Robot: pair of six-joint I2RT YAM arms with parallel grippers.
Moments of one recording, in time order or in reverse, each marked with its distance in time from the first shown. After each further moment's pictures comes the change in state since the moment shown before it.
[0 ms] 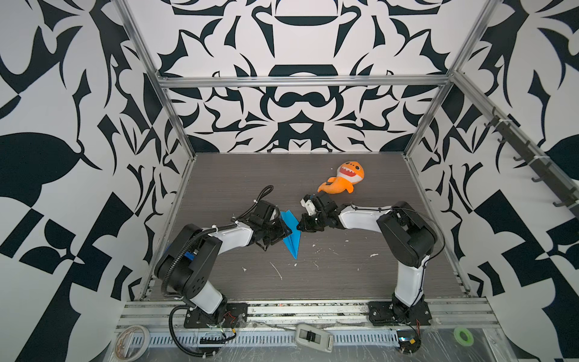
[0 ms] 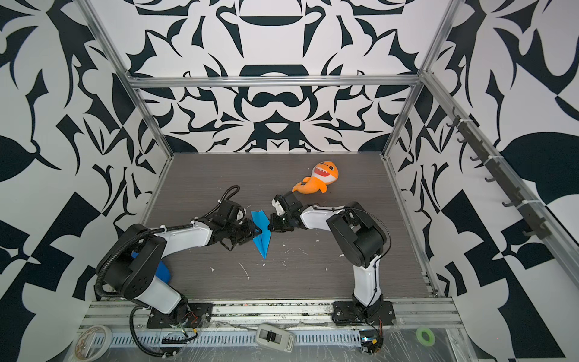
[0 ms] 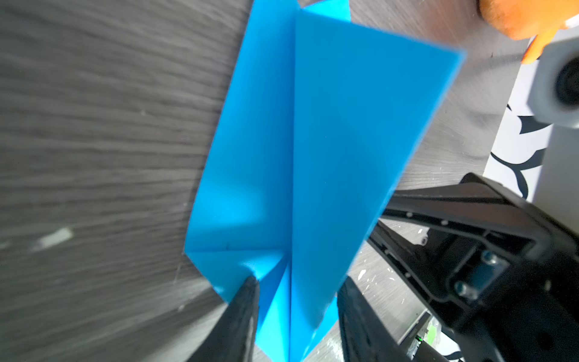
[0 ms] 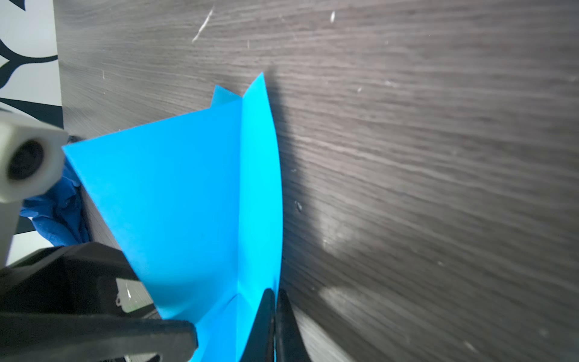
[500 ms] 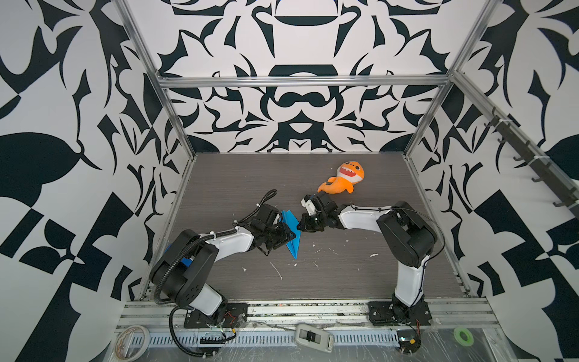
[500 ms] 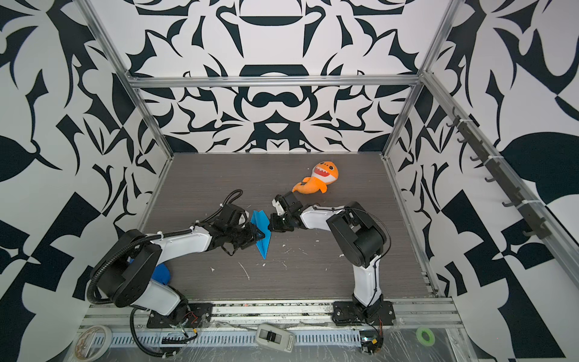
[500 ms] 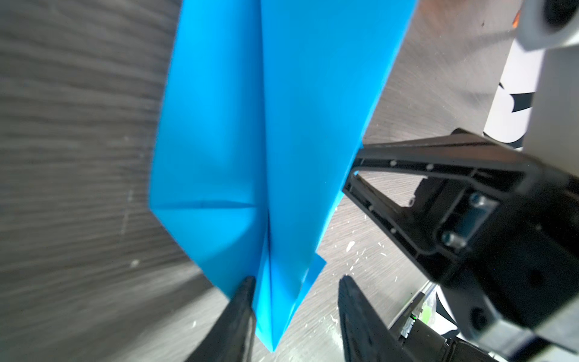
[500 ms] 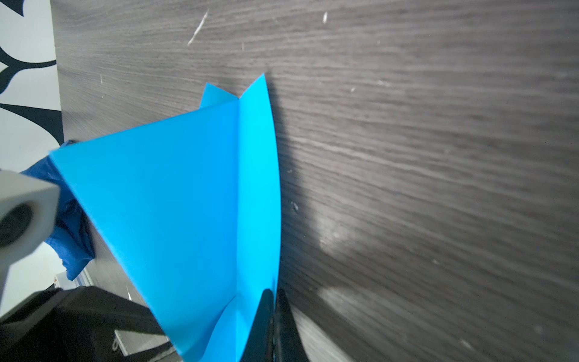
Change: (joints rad) left arm -0.064 -0.054 -0.036 0.006 -0.003 -0.042; right arm 0.000 0.000 0.000 0.000 0.004 0.013
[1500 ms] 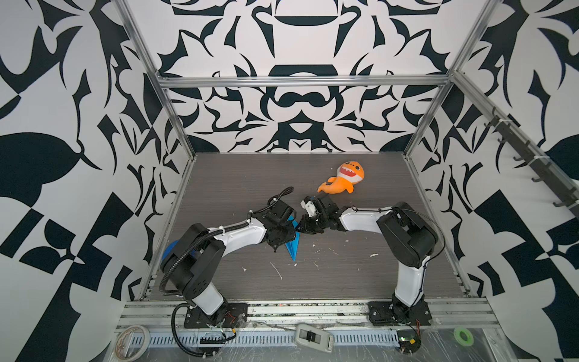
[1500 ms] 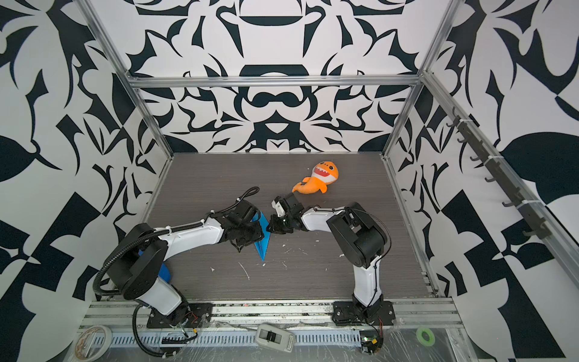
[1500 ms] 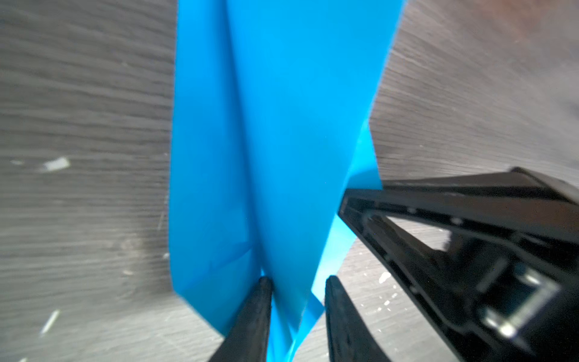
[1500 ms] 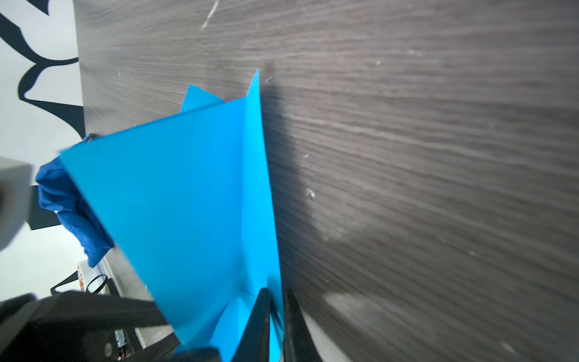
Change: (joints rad) left arm -0.108 0.083 0.212 -0.303 -0.273 0.013; right arm 0.000 -0.012 -0.039 0.060 -0.058 0.026
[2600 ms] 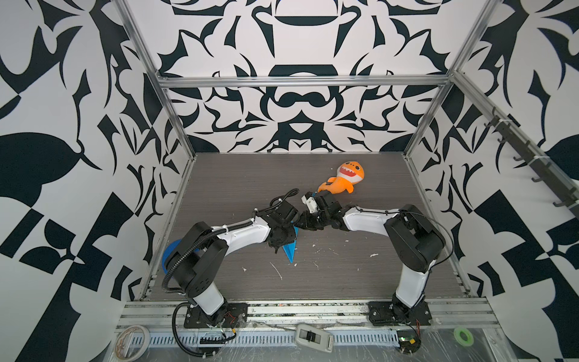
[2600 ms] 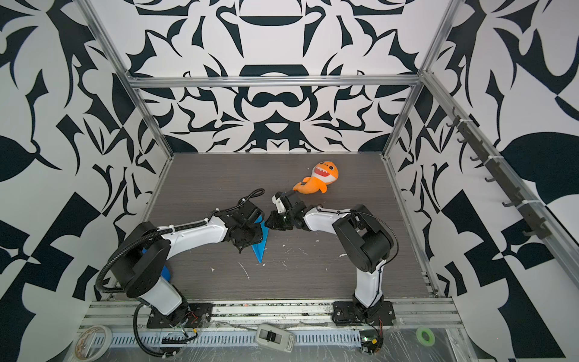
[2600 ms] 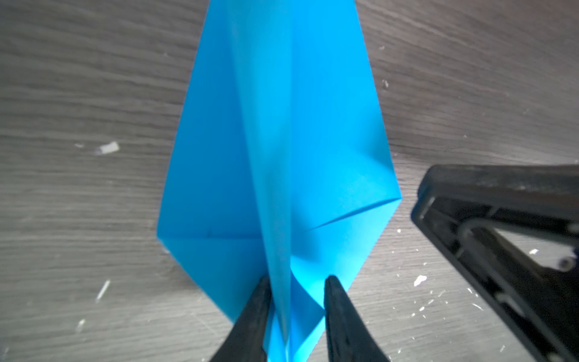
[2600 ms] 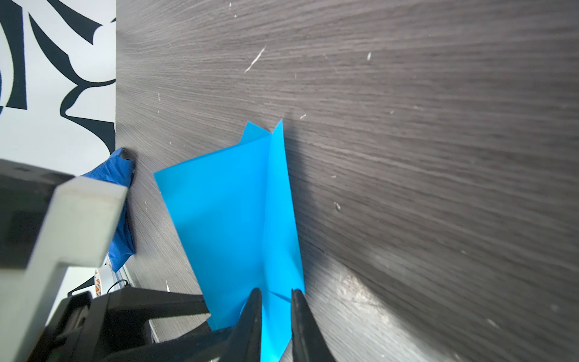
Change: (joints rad) left arm -0.032 0.022 0.051 -0.117 -0.082 0.018; right arm -0.004 -0.058 -0.010 0.027 0.016 0.021
